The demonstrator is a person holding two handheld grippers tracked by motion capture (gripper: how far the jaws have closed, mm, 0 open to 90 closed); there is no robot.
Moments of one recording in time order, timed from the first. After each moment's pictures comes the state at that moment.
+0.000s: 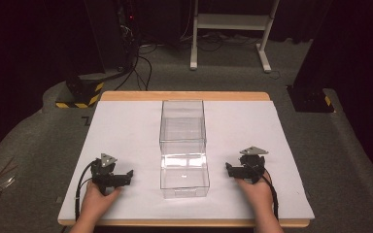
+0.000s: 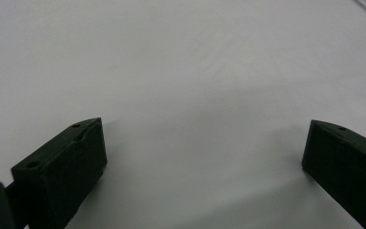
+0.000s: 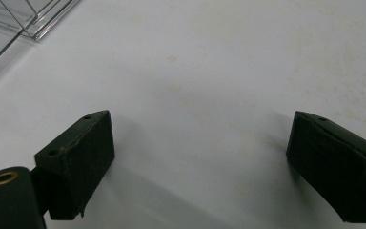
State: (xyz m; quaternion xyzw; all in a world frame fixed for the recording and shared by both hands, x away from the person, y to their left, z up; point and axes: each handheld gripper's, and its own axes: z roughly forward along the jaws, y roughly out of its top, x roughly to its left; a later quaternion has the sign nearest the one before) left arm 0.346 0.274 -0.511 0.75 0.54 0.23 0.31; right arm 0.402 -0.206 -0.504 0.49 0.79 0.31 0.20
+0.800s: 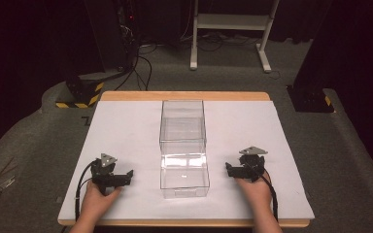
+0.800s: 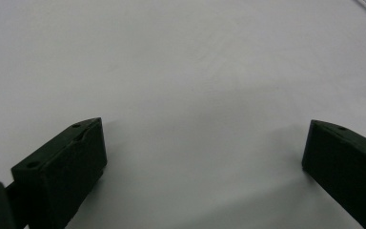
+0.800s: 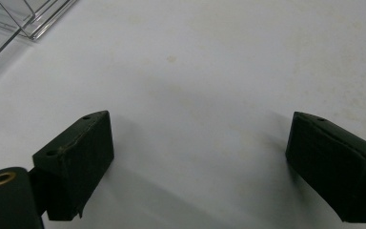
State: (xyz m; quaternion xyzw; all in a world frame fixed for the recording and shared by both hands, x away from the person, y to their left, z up) left arm 0.346 0.274 -0.511 0.75 0.54 0.23 0.31; right arm 0.402 -0.205 -0.504 0.49 0.79 0.31 0.21
